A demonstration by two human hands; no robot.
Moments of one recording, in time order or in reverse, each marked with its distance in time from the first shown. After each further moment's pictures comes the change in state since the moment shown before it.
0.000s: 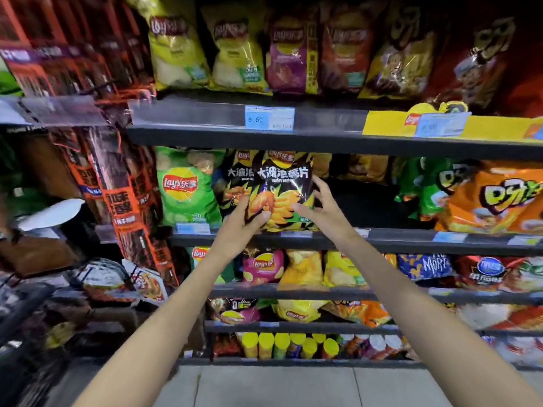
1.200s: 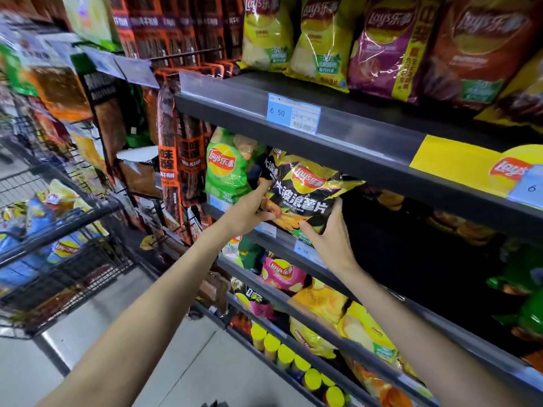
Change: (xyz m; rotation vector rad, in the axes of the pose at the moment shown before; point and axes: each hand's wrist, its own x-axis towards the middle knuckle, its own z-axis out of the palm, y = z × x) left_hand 0.035 0.006 0.010 0.276 0.203 -0.186; right_hand 0.079 0.057 -0.002 -0.154 -0.267 -0.311
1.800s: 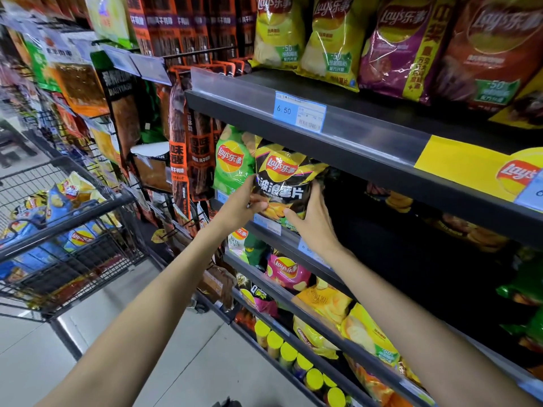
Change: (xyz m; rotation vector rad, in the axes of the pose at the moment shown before) left_hand -0.014 -0.012 -0.009 -0.106 0.175 -0.101; right_hand 0.028 -0.021 0.026 -0.078 -0.128 -0.054
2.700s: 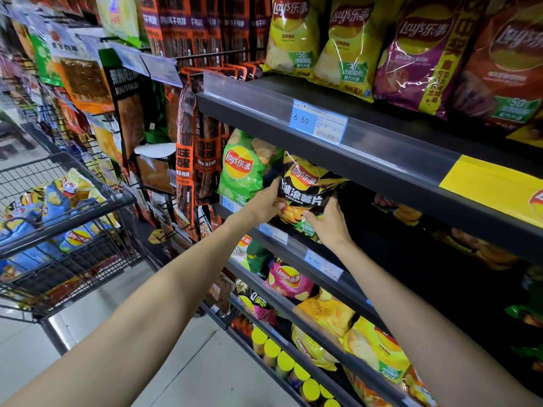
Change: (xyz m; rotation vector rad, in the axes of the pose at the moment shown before) left_hand 0.060 -0.003 0.021 0.215 -0.121 -0.084; right_hand 0.039 0.030 -0.001 -0.019 0.004 0.233
